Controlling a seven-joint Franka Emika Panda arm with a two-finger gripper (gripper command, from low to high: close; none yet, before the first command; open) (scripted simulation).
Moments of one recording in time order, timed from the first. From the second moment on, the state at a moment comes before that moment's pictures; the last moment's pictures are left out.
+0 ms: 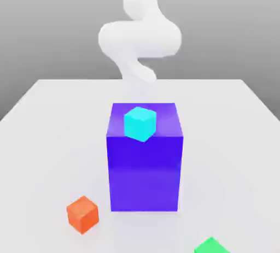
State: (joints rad) arm 0.03 -0.71 0.00 -2.28 0.01 2.32 0.76
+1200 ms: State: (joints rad) arm 0.41 0.61 0.15 -1.97 -0.15 2.58 0.38
